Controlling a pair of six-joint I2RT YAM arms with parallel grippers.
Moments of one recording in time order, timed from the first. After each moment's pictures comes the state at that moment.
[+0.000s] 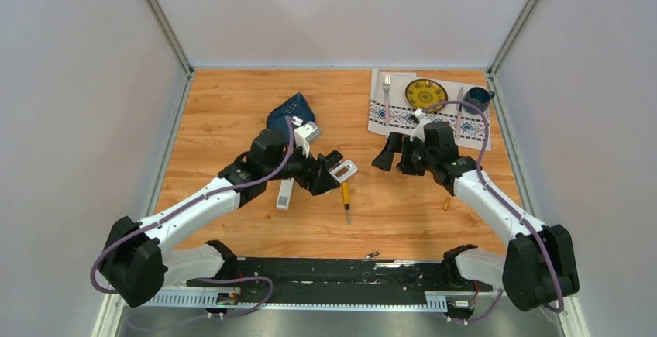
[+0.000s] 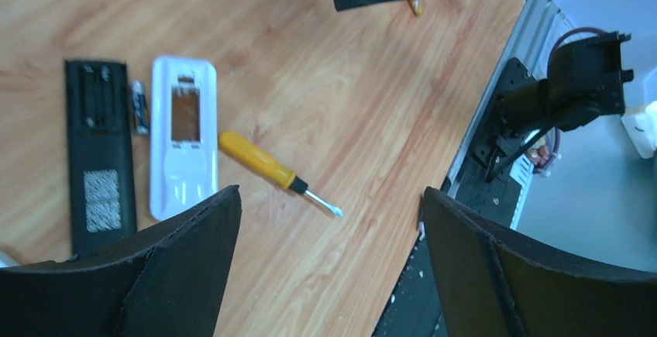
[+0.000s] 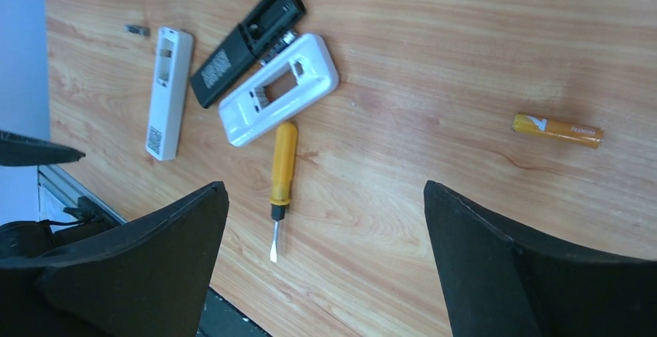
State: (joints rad) left arm -0.66 1.14 0.67 0.01 0.52 -0.30; right arm 0.31 1.22 0.72 -0.23 -0.37 0.48
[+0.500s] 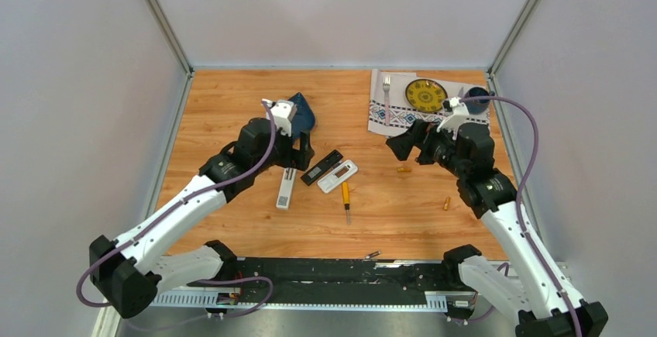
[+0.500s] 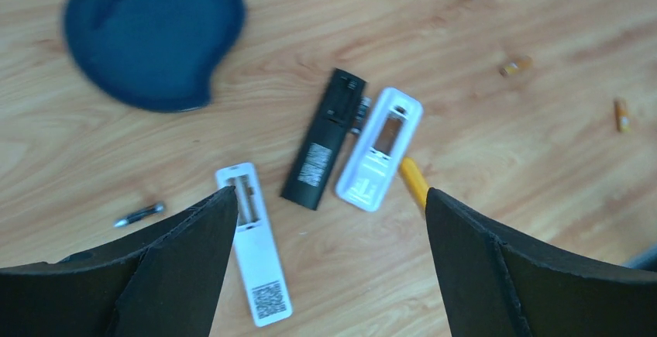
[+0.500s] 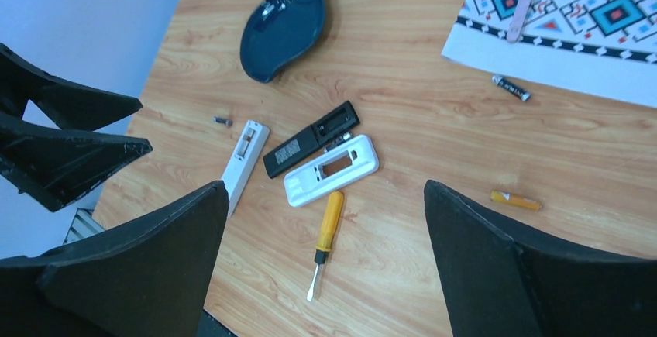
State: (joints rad) left arm -0.66 1.10 0.94 -0.36 -0.02 -0.26; right arm 0.31 0.87 0.84 -0.32 -0.27 0.47
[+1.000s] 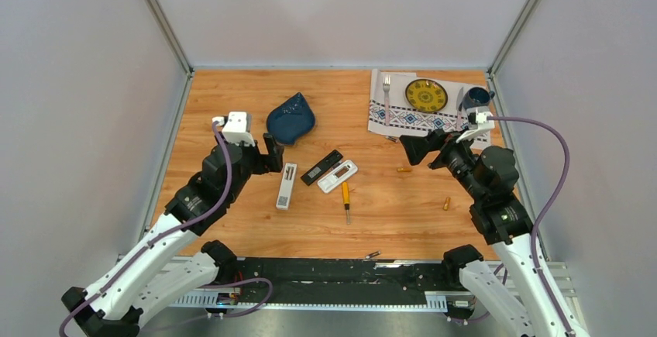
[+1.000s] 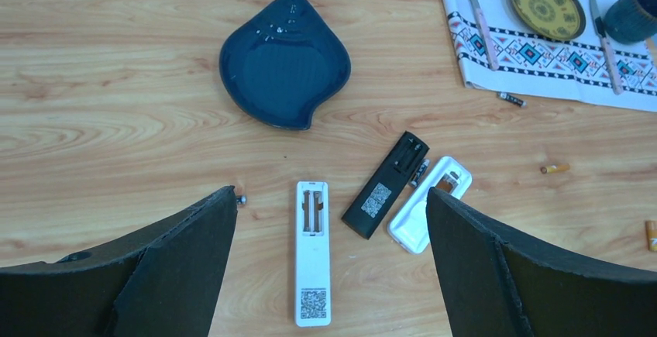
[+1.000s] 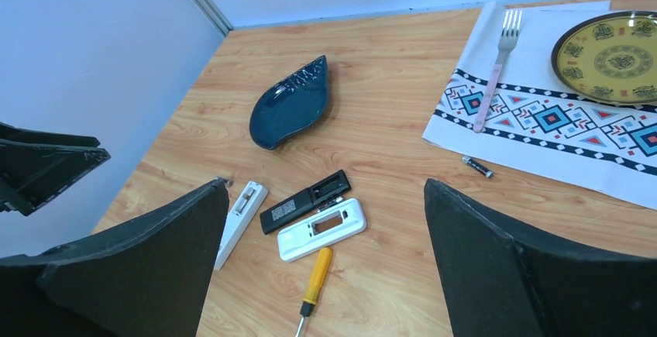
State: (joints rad) left arm -0.66 0.74 0.80 -0.37 -0.39 -0.34; right arm 0.31 0.63 0.78 -0.22 -0.18 0.43
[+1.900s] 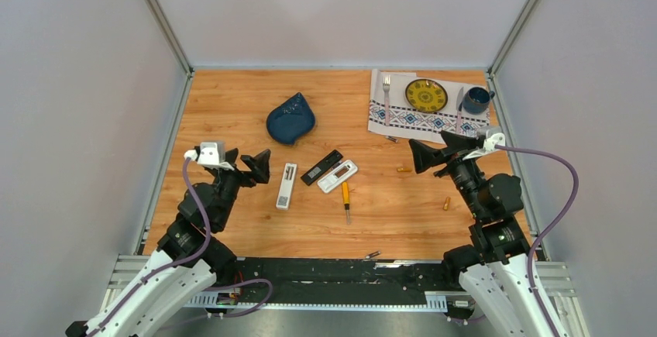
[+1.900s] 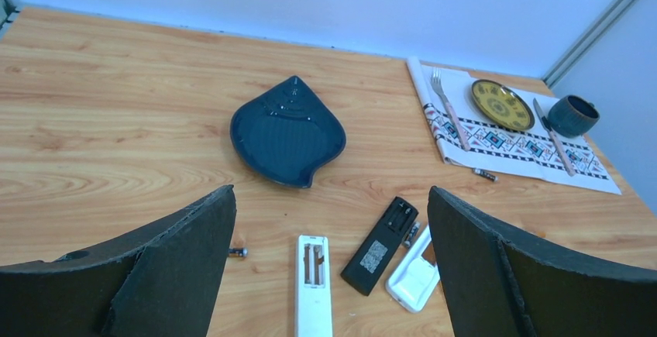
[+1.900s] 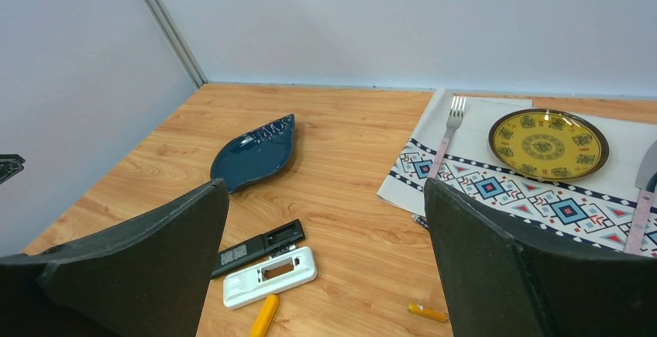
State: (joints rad) left arm -0.66 0.37 0.49 -0.10 -0.45 -0.27; right arm 0.31 0.43 0.57 0.01 -0.10 0.28
